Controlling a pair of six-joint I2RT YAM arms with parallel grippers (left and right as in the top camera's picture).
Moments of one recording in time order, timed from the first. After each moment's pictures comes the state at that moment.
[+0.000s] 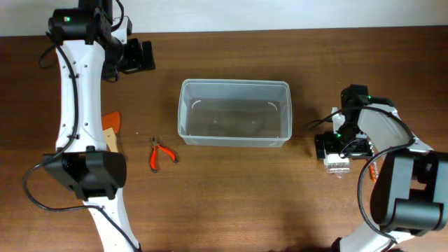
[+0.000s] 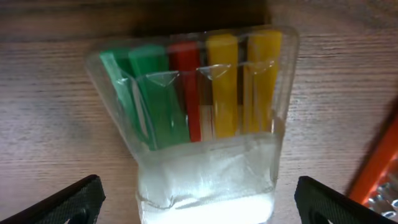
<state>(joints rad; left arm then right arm) 0.01 2.20 2.50 -1.55 0.14 -0.12 -0.15 1.85 1.18 -1.00 0.04 -0.10</state>
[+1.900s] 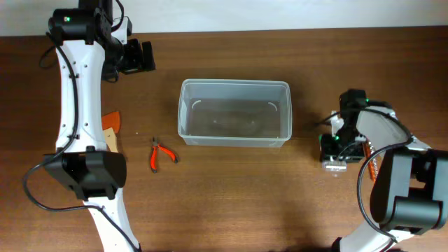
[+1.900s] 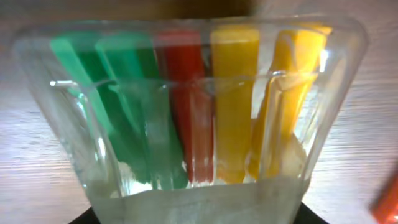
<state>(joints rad) 0.01 2.20 2.50 -1.56 0.14 -0.12 -0.15 1.85 1.16 -0.99 0.00 -0.05</state>
